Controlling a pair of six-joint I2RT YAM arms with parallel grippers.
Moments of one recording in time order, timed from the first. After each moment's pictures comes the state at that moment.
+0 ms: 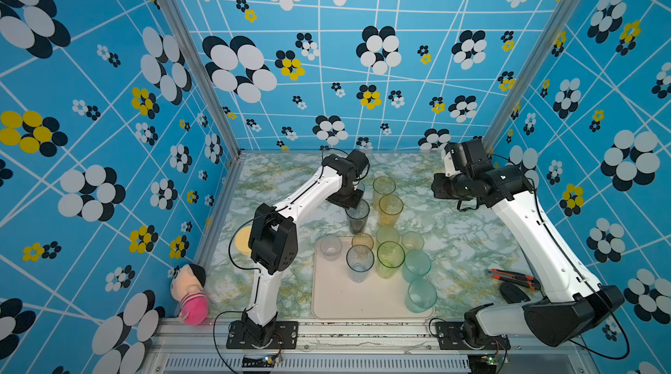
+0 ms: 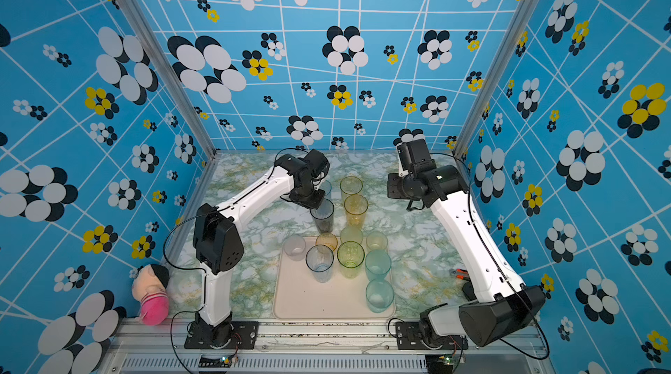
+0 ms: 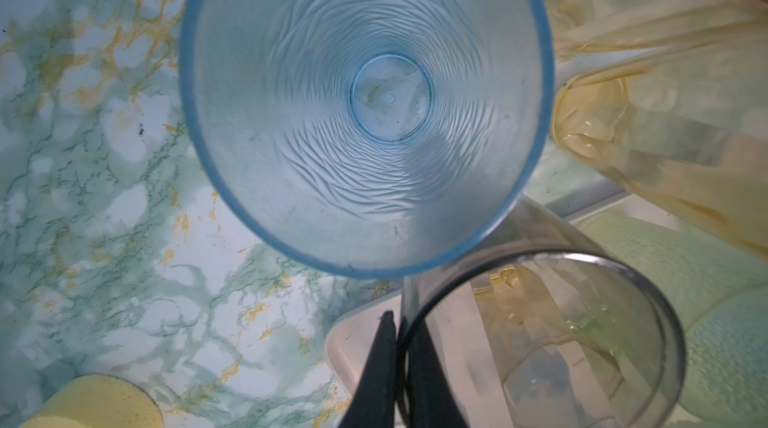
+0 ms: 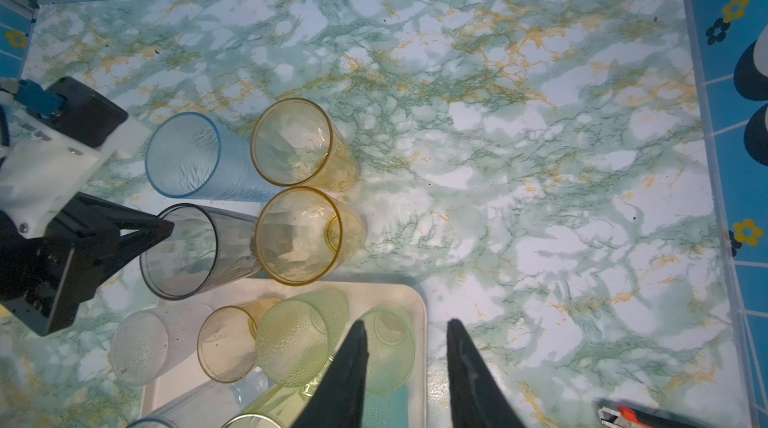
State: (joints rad) left arm -0.61 2.05 1.93 -1.22 -0.02 -0.18; right arm 0.34 1.39 1.61 -1.13 0.12 0.28
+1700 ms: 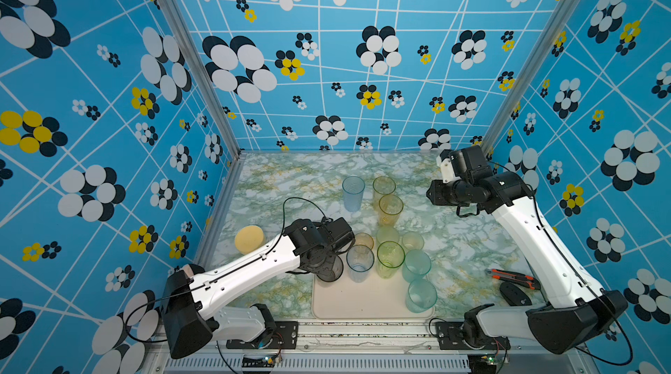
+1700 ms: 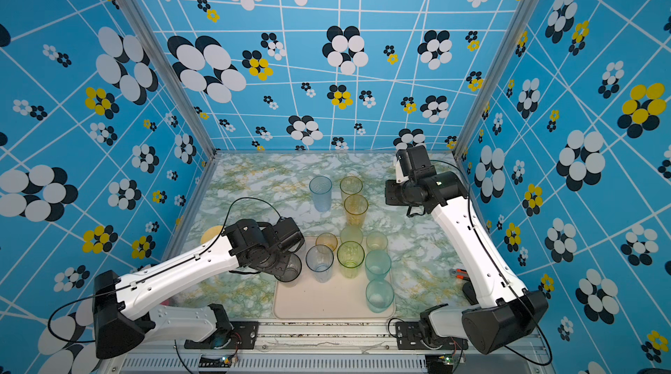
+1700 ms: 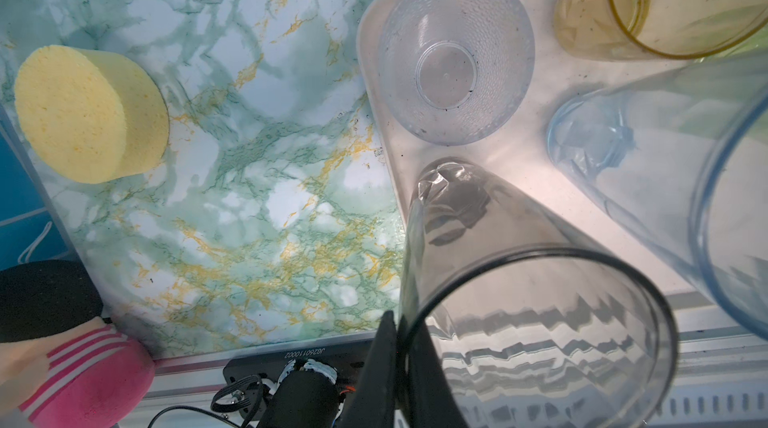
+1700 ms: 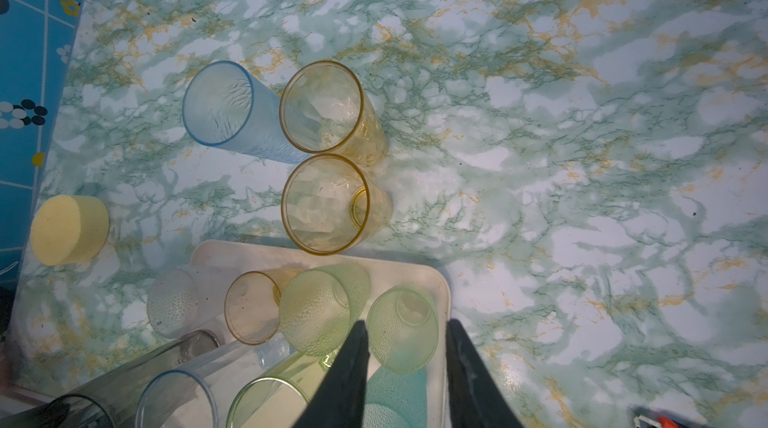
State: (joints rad) left arm -0.95 1.29 1.13 -1.29 -0.22 -0.67; right arm 0.34 1.35 1.52 -1.10 0.01 0.27
